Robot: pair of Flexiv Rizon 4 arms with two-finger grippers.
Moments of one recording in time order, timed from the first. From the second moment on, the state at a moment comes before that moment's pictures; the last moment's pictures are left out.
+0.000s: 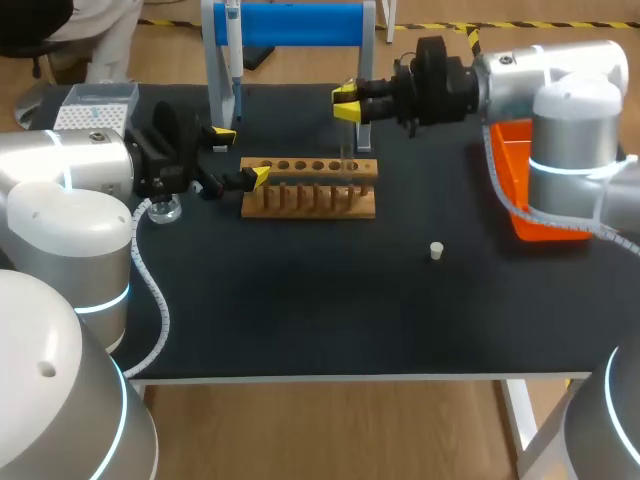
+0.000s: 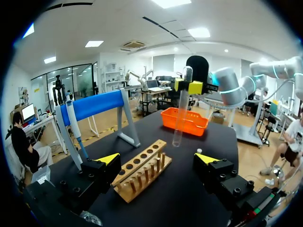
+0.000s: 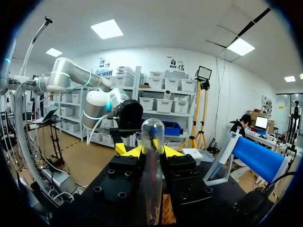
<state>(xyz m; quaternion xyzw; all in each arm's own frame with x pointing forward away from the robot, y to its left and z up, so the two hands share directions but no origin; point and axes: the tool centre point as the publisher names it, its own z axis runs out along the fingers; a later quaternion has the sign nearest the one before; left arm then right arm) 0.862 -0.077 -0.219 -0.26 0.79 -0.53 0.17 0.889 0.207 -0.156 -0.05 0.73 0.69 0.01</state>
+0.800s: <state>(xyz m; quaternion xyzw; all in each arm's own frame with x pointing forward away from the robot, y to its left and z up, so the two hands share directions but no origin) 0.862 -0.077 -0.219 -0.26 0.79 -0.53 0.17 0.910 0.180 -0.162 0.14 0.70 0.67 -0.19</state>
